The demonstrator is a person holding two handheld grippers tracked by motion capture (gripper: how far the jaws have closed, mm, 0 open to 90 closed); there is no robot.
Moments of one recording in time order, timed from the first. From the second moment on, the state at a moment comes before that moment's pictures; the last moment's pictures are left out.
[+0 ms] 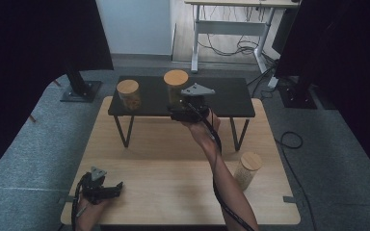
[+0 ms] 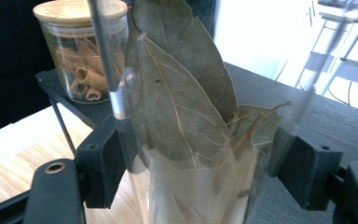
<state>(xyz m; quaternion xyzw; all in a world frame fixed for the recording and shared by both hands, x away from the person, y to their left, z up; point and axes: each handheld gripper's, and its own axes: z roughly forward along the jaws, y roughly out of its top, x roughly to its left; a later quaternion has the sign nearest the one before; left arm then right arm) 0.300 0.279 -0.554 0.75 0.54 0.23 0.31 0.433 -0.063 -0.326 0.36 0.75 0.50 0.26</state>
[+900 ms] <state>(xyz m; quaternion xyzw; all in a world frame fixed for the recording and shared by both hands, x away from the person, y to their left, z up) 0.300 0.278 -0.554 0.75 0.54 0.23 0.31 0.456 -0.059 -0.330 0.37 0.73 0.50 0.28</state>
